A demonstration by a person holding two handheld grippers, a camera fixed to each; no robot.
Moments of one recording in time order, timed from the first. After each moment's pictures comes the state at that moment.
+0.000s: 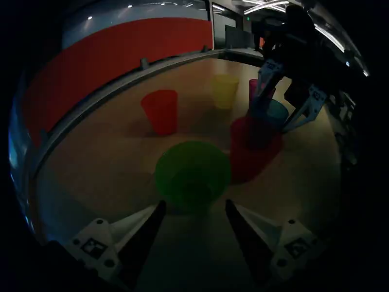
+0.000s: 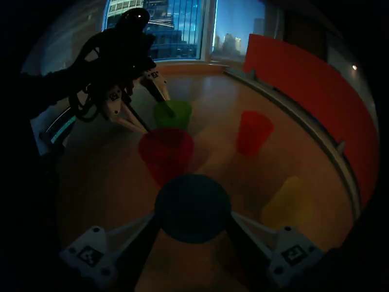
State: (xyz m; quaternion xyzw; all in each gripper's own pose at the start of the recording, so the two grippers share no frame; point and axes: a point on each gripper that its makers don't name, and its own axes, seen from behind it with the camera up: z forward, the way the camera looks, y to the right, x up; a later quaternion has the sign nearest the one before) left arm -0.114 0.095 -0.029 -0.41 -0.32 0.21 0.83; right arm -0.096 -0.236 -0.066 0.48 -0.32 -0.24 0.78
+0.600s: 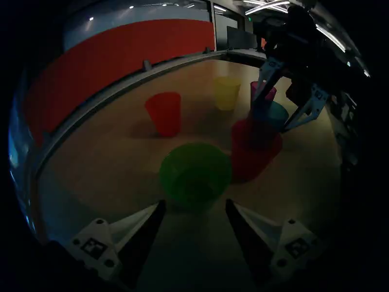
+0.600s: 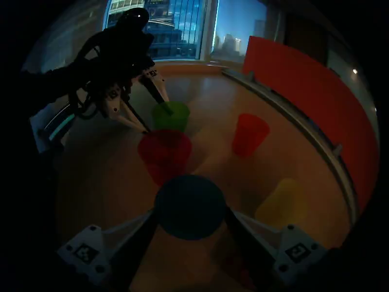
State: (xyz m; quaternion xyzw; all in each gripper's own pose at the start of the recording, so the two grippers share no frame) left arm -0.106 0.089 -0.030 -0.41 -0.32 0.20 0.83; right arm -0.086 -0.231 -0.063 0.48 -0.31 -0.25 0.79
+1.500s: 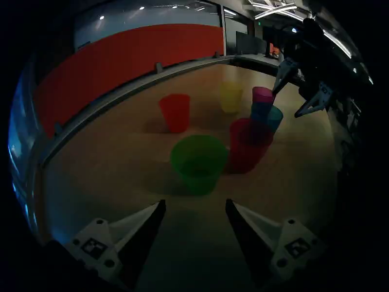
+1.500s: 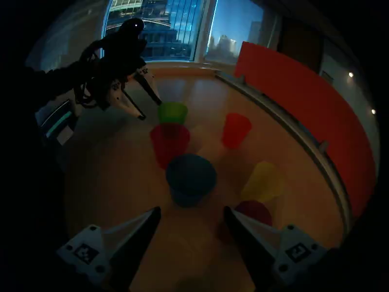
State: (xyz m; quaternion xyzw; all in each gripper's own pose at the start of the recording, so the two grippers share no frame) left arm -0.087 0.061 -0.053 -0.38 -0.31 0.19 0.85; right arm -0.055 -0.178 -0.098 0.45 -0.30 -0.26 0.80
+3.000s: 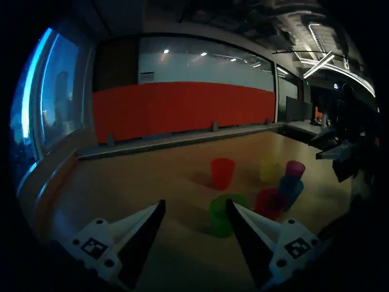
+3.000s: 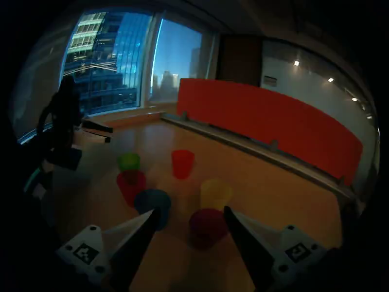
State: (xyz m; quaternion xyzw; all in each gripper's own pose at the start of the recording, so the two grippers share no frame) left arm 0.007 0.024 -0.042 -0.21 -0.14 0.04 0.97; right arm 0.012 -0.136 -0.070 0.29 -0.18 -0.12 0.93
